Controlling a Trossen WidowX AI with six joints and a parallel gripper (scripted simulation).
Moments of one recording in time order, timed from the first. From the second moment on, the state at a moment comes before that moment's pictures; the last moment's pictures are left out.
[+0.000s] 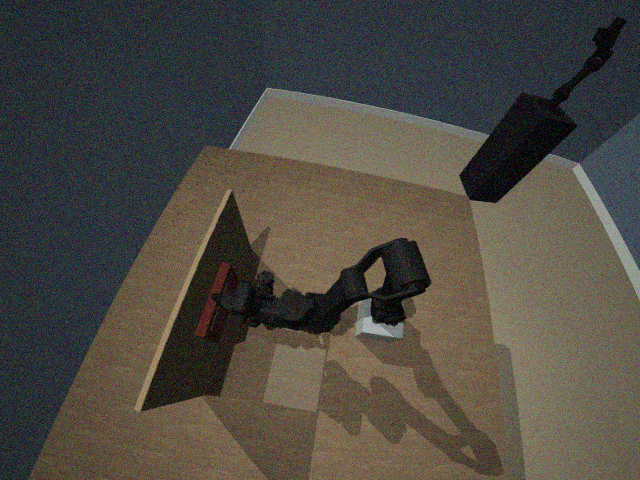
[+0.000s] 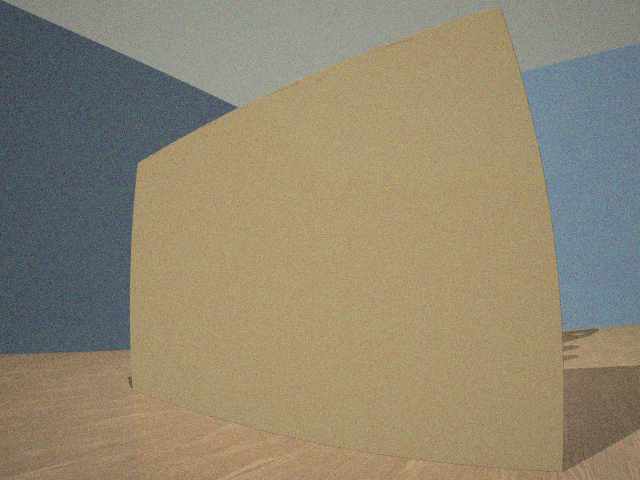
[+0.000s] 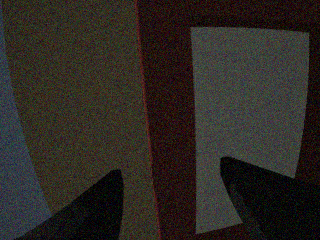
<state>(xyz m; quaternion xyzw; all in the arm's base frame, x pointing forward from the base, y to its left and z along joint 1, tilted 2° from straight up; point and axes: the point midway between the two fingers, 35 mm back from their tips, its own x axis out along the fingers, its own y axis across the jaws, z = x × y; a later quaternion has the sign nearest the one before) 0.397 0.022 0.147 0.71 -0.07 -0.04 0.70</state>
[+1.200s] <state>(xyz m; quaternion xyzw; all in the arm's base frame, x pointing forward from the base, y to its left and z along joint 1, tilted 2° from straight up) 0.220 0.057 0.177 0.67 -0.06 -0.04 0.74</state>
